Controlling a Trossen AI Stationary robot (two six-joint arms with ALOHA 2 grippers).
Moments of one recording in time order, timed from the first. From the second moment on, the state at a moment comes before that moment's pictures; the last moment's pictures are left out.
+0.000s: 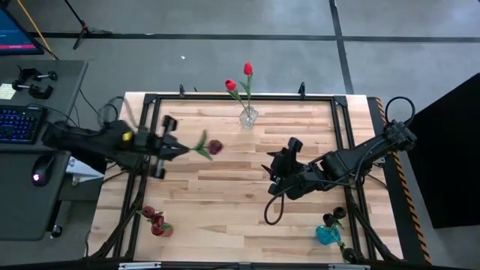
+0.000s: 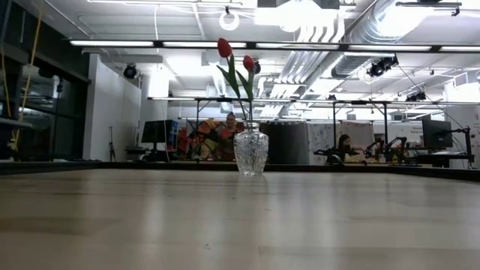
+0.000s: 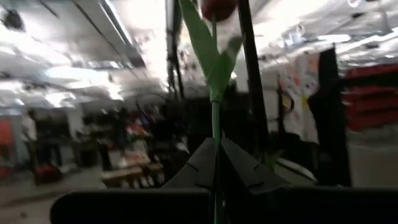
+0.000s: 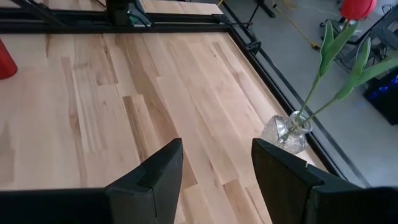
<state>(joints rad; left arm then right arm) -0.20 0.66 0.59 0.42 -0.01 0.17 0.46 1.52 1.47 -0.83 0.82 0.42</state>
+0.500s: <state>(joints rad) -0.05 0.86 0.58 0.76 0.25 0.10 0.42 1.66 1.47 -0.11 0.59 -0.31</state>
